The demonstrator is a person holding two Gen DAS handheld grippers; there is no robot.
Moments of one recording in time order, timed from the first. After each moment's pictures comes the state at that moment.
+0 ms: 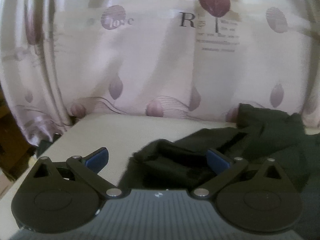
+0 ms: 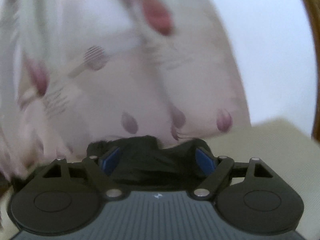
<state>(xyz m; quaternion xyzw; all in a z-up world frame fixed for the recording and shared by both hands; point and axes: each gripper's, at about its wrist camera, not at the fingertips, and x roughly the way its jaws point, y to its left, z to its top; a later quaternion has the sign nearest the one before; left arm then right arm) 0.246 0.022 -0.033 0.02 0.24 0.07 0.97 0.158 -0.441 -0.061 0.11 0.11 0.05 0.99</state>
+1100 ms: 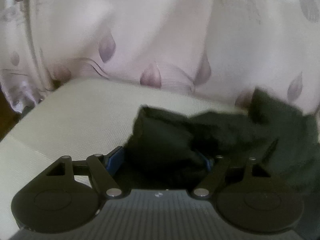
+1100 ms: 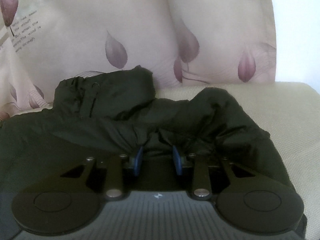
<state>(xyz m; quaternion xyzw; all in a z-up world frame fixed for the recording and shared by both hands) 0.316 0.043 -0.067 -0.05 0.32 0.07 0.94 0.276 -0.408 -0.143 0.09 0.27 0.04 0.96</state>
